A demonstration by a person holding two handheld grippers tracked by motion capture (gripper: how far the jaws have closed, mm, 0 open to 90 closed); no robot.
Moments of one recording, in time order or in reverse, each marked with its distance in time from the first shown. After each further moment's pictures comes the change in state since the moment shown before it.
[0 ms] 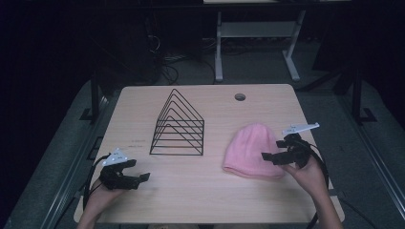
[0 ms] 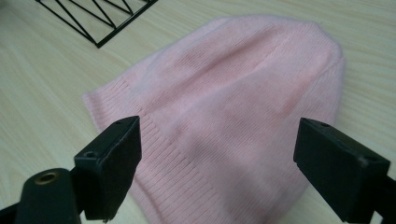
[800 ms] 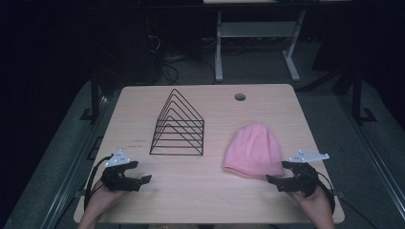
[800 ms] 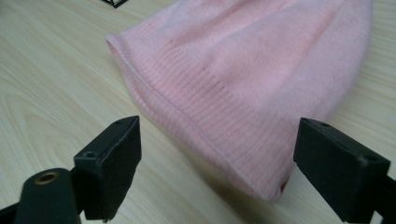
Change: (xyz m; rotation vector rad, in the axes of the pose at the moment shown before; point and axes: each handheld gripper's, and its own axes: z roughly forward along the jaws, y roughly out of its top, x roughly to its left) left arm -0.005 0.000 0.003 0.012 -0.012 0.005; right arm 0.030 -0.068 -0.014 -0.060 -0.041 -0.024
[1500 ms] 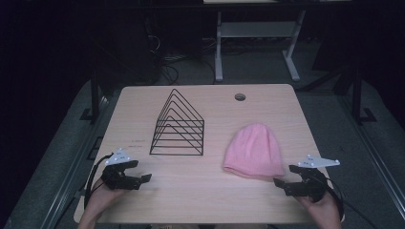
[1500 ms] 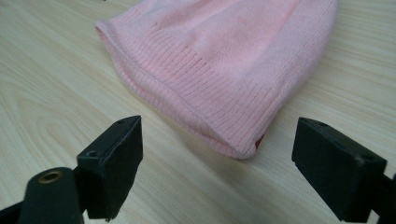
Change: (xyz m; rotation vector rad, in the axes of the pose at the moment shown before) left arm 0.004 0.002 0.001 0.007 -0.007 -0.011; right arm -0.008 -0.019 -0.015 -0.011 -0.023 0.029
